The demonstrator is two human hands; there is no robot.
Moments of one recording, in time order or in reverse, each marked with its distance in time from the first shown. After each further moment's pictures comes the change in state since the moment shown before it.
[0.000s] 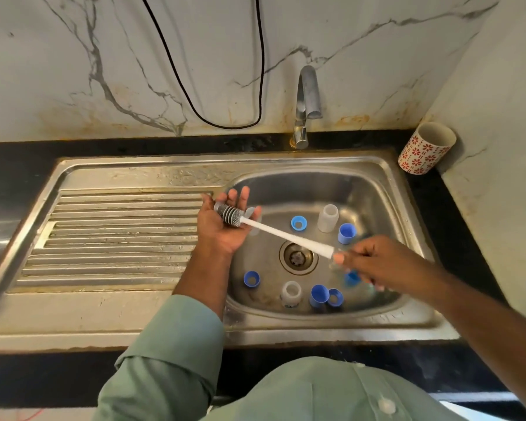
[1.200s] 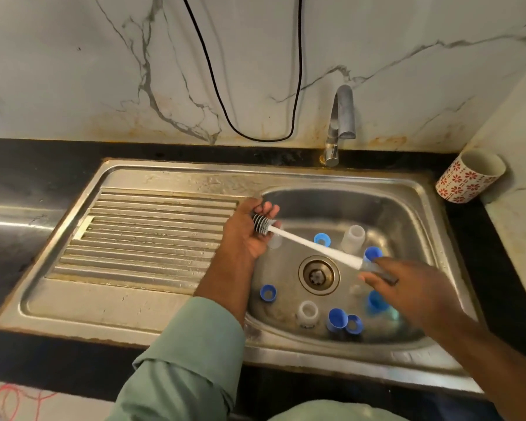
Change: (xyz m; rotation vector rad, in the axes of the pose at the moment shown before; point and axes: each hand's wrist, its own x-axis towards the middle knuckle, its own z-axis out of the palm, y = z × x) left_hand 0.002 0.000 0.014 0.381 0.023 0.061; right_hand 0.032 0.030 0.008 -0.409 0.302 -0.174
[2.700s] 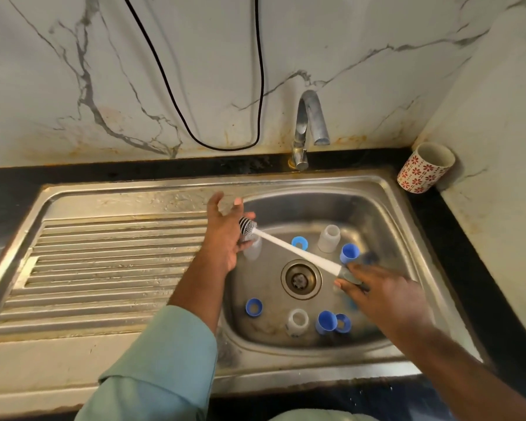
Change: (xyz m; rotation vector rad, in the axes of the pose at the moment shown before) left_hand 0.034 0.012 -0.006 0.503 0.066 0.100; right_hand -0.018 -0.057 0.003 -0.192 0.036 0.236
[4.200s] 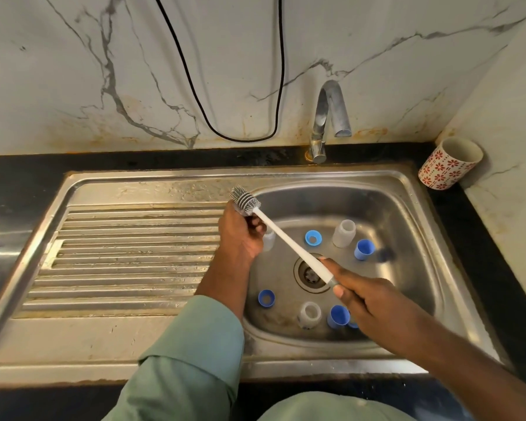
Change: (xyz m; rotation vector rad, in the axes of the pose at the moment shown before) left_hand -0.001 0.001 0.003 -0.572 0.093 -0.164; right_hand -0.014 -0.028 -0.010 0.467 -0.280 -0.275
